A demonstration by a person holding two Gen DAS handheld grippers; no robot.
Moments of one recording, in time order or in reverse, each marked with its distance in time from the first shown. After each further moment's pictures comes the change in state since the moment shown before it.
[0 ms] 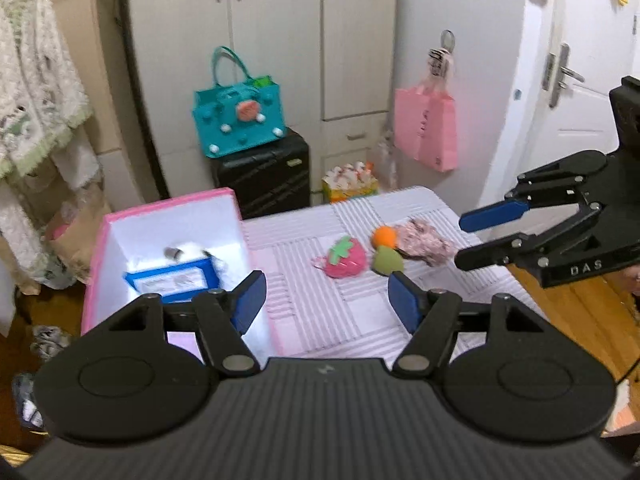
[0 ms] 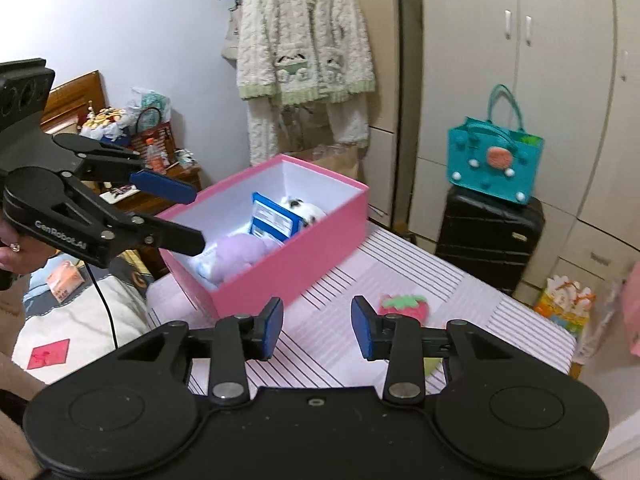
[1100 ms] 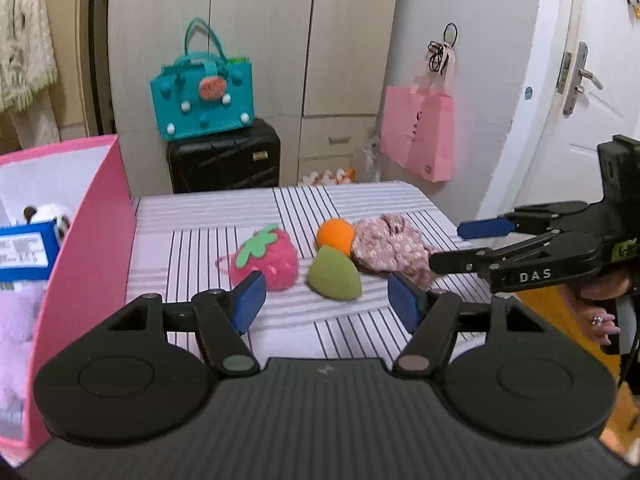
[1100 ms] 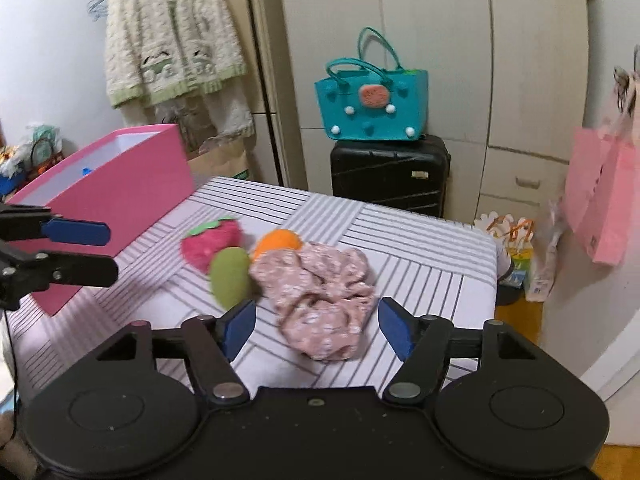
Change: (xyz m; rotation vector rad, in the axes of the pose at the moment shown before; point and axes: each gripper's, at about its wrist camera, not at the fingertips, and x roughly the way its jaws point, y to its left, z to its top) left arm 0.178 -0.068 -0.043 -0.080 -0.093 -0.020; right arm 0.079 -0.157 -0.117 0.226 -0.050 -0.190
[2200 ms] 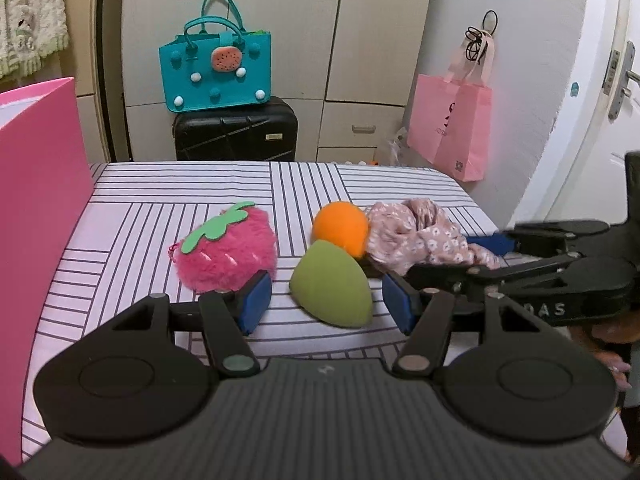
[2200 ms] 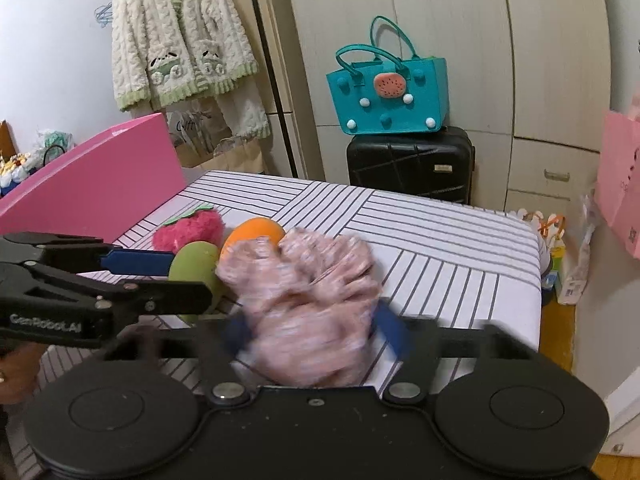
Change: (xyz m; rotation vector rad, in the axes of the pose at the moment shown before) left arm 0.092 -0.010 -0.014 -0.098 0.033 0.059; right arm 0.054 -0.022 -0.007 0.017 -0.015 0.084
